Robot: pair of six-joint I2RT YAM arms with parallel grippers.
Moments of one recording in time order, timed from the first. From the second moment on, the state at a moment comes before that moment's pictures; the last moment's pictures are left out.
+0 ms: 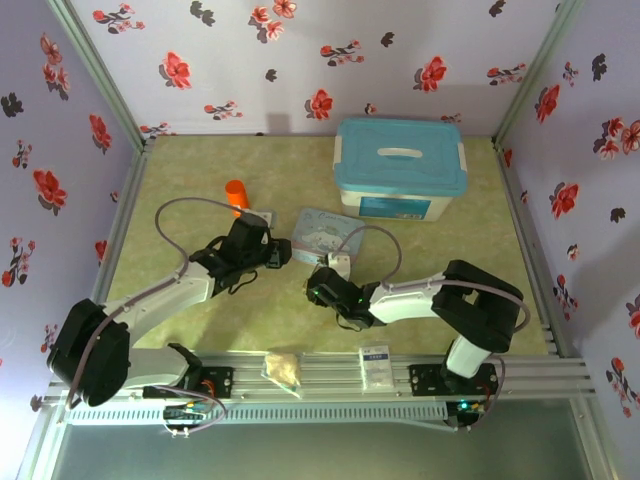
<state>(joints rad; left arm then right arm) -0.67 1.27 0.74 -0.22 -0.05 -0.51 1.10 1.67 0.68 0.14 0.36 0.95</state>
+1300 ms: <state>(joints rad) -0.65 1.43 0.88 -0.14 -0.03 -0.50 1.08 1.63 0.52 0.41 0.29 1.14</state>
